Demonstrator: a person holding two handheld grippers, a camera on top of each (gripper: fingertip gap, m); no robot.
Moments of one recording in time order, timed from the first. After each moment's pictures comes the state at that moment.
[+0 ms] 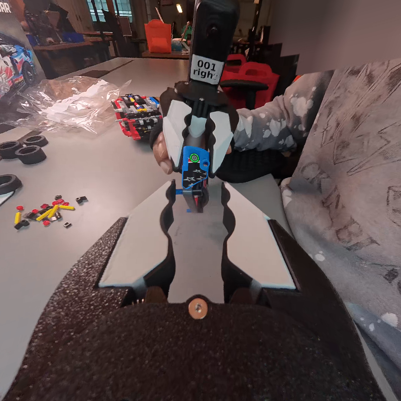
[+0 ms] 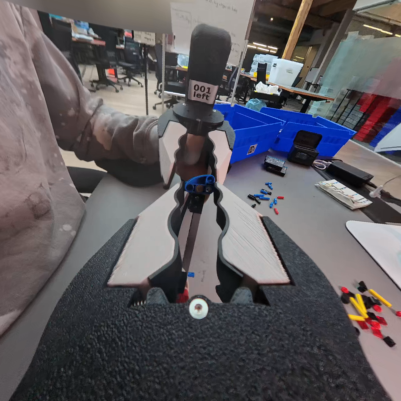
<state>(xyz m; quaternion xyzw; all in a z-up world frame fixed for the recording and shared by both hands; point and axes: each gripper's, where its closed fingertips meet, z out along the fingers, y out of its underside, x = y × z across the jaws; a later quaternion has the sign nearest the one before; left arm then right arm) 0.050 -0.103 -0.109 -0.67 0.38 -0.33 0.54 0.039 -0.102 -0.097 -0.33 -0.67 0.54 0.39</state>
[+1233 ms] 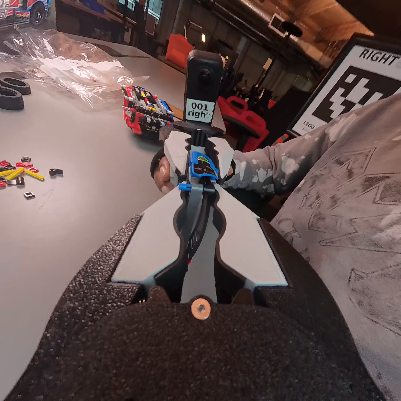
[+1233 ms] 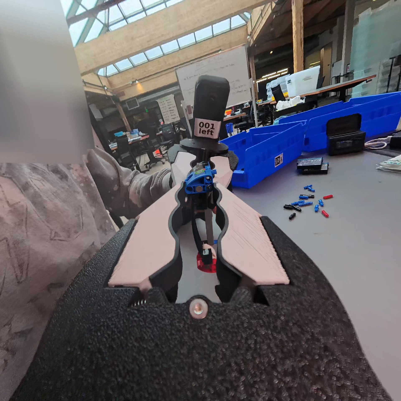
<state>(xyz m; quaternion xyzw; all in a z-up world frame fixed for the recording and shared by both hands) 0.050 -0.085 -0.096 -0.71 0.23 -0.44 0.50 0.027 -0.094 -0.081 -0.39 -0.54 0.70 0.26</state>
